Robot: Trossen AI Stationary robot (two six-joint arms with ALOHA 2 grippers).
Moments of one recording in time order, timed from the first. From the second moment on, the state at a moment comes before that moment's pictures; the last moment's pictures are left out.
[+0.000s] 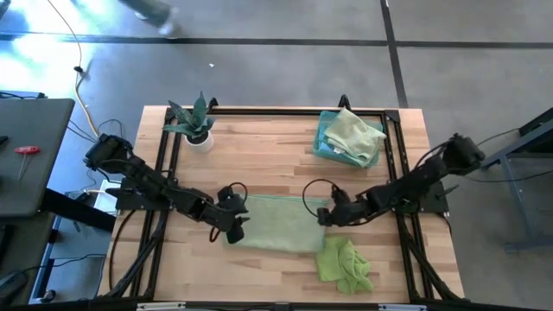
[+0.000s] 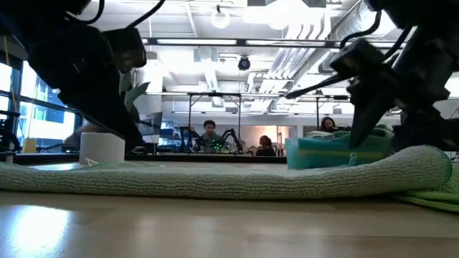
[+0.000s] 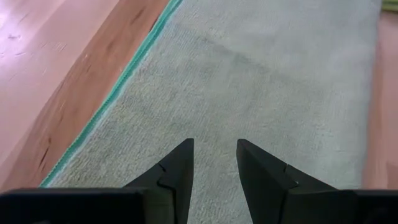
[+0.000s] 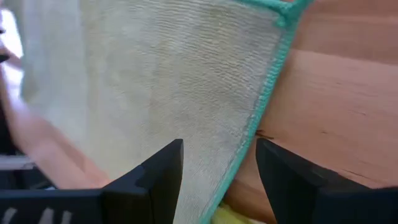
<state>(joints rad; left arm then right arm) -0.33 1.50 0.61 -0.03 -0.41 -0.66 0.40 1.44 0.57 -0.08 0.15 1.77</state>
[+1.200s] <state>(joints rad) -0.33 1.63 0.60 0.09 -0.31 -0.56 0.38 1.64 0.68 -0.07 0.20 1.90</state>
